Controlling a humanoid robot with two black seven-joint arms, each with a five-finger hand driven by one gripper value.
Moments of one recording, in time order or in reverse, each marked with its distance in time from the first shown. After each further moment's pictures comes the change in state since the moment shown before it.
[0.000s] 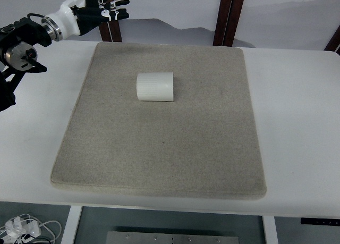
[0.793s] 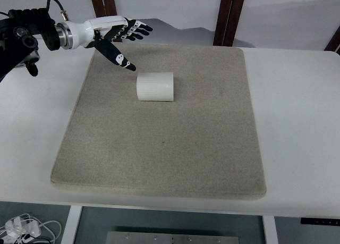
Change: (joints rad) left arm -0.004 0.068 0.048 -0.237 0.678 -0.039 0.011; right arm 0.000 0.000 0.001 0.000 0.000 0.000 0.000
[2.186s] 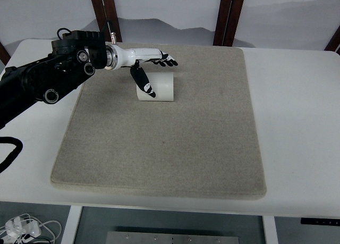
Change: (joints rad) left arm -0.051 -0.230 0.141 0.121 0.294 0.070 0.009; right arm 0.000 0.000 0.000 0.000 0.000 0.000 0.000
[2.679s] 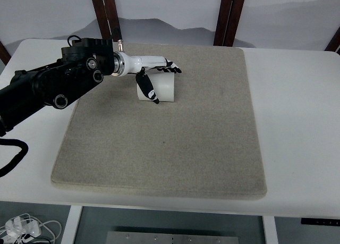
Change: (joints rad) left arm -0.002 -0.042 0.062 0.025 -0.001 0.029 -0.001; right arm 0.000 0.000 0.000 0.000 0.000 0.000 0.000
